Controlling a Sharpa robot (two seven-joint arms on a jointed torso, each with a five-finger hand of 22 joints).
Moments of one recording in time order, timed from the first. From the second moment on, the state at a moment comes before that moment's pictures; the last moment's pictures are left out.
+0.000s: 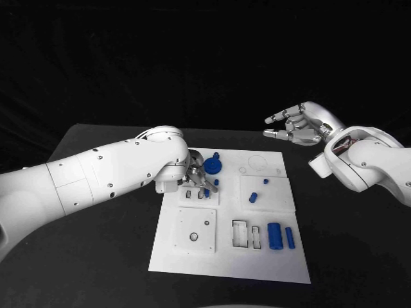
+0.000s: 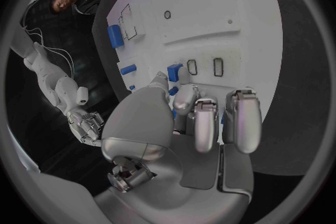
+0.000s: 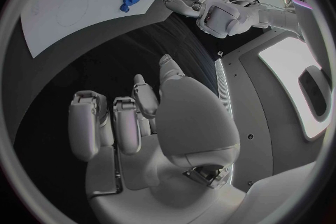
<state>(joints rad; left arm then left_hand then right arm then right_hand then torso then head) 1.32 -0.45 -0.04 1.29 -1.01 0.32 -0.70 1.19 0.03 -0.05 0.29 0.10 0.92 0.04 0.62 0.69 1.33 -0.03 1.21 1.16 1.47 -0.08 1.57 1.31 0.04 1.47 0.03 1.48 1.31 1.22 -1.01 0.05 1.55 -0.92 -0.42 0.11 1.37 -0.09 -0.02 0.25 0.20 0.97 0.15 0.07 0.07 1.36 0.06 1.17 1.29 1.47 -0.02 1.52 1.31 0.05 1.46 0.09 1.42 1.28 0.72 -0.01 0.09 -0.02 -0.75</state>
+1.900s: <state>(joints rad) 1.27 -0.58 -0.04 1.46 -1.07 0.08 -0.70 1.26 -0.17 0.52 0.25 0.27 0.89 0.04 0.62 0.79 1.35 -0.03 1.19 1.16 1.47 -0.09 1.57 1.31 0.04 1.47 0.02 1.49 1.31 1.22 -1.00 0.04 1.54 -0.92 -0.40 0.11 1.37 -0.08 -0.02 0.24 0.20 0.97 0.15 0.07 0.07 1.36 0.06 1.17 1.29 1.47 -0.02 1.52 1.31 0.05 1.46 0.08 1.42 1.27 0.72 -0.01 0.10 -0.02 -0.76</state>
